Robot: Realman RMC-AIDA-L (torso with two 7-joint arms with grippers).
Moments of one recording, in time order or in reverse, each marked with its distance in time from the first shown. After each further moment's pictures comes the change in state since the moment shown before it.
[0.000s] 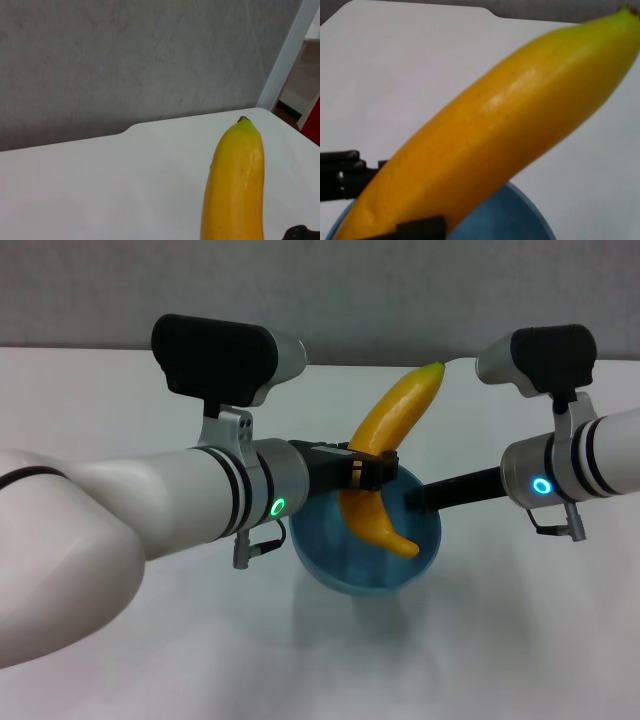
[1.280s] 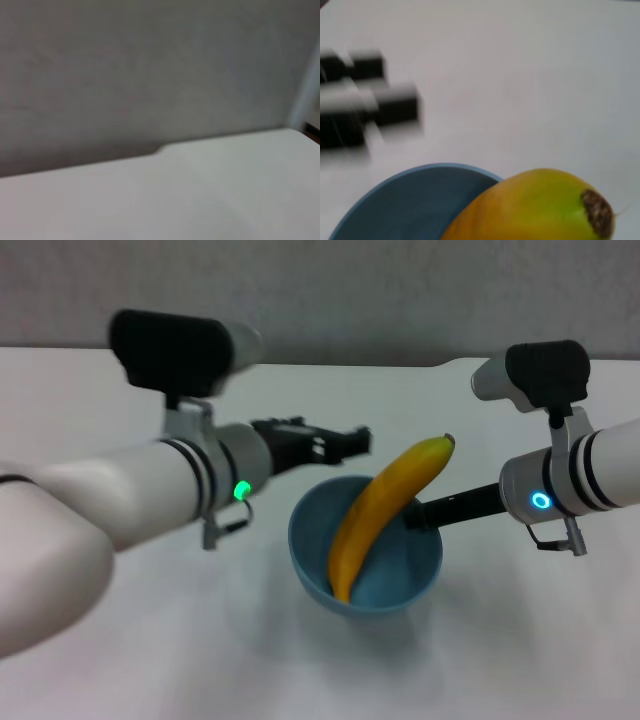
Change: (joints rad) left arm 0.036 0.007 -0.080 0.049 0.060 -0.095 0.000; right arm 0.002 -0.006 -0.036 0.029 0.026 -0.016 0.002
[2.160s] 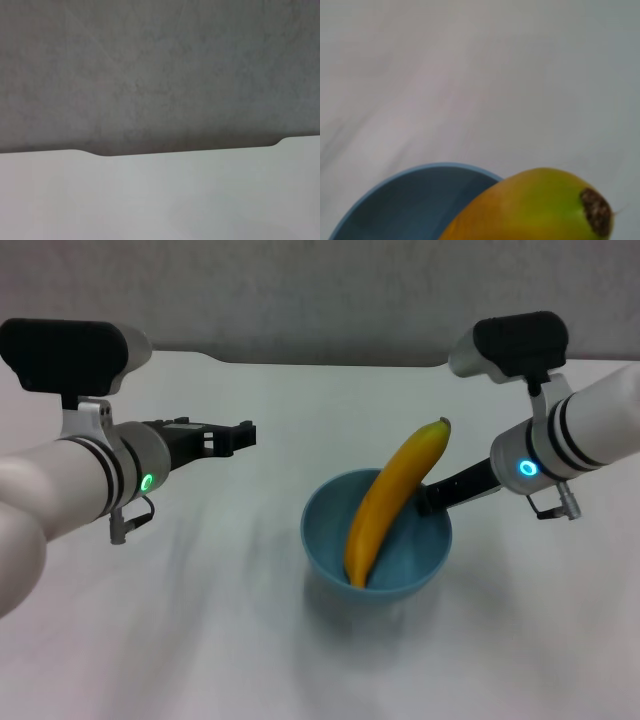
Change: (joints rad) left arm 0.042 -0.003 -0.135 0.088 0.103 0.019 0.000; right arm 0.214 -0.003 0.118 0.214 -0.212 -0.018 0.078
